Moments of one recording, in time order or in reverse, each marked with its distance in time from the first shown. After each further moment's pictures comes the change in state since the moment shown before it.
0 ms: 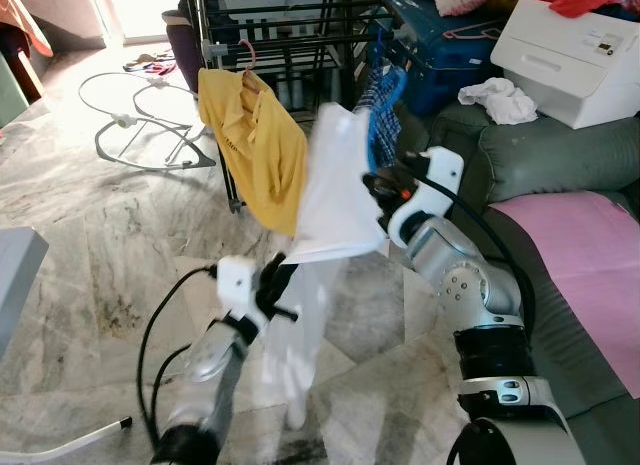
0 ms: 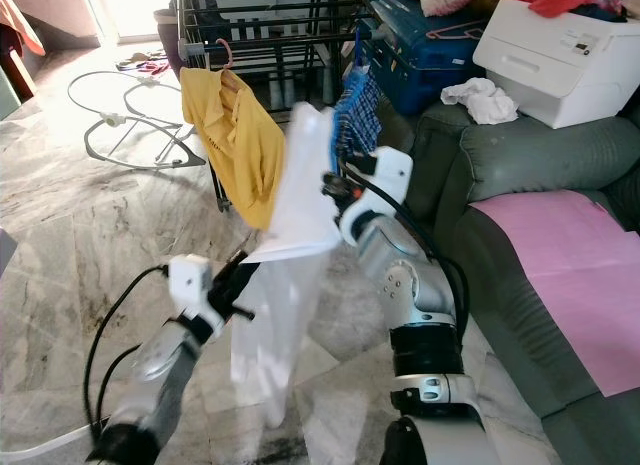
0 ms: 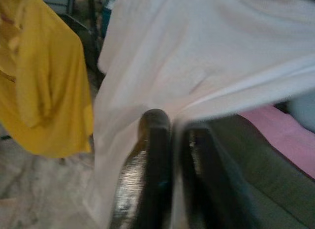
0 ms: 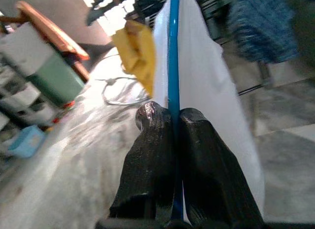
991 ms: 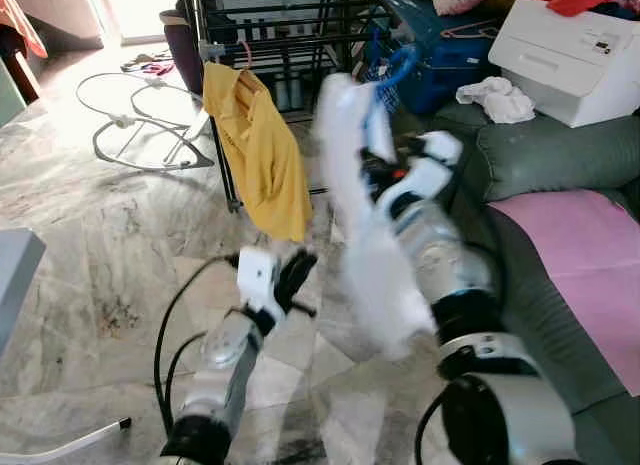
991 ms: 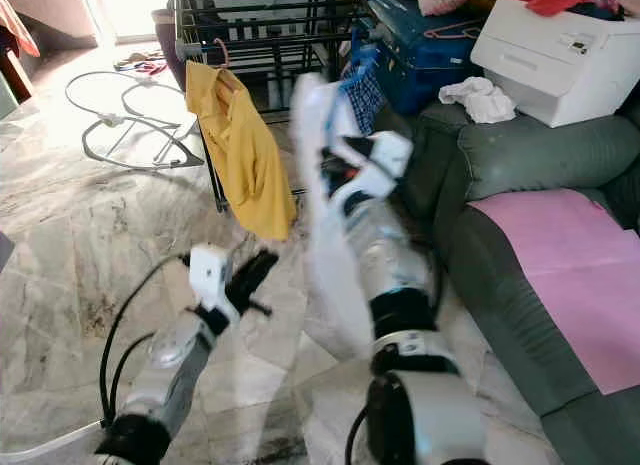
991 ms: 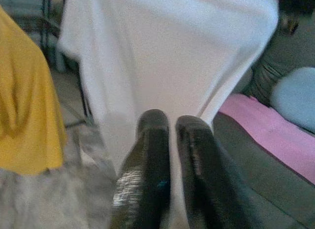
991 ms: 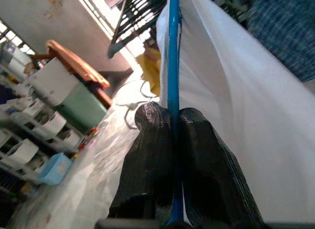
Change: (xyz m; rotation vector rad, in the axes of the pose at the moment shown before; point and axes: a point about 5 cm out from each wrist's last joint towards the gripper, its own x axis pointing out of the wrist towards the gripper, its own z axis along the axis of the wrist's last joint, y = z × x) left arm 0.026 -0.018 0.017 0.048 -0.015 -0.043; right arm 0.028 0.027 0.004 0.112 -0.085 0.092
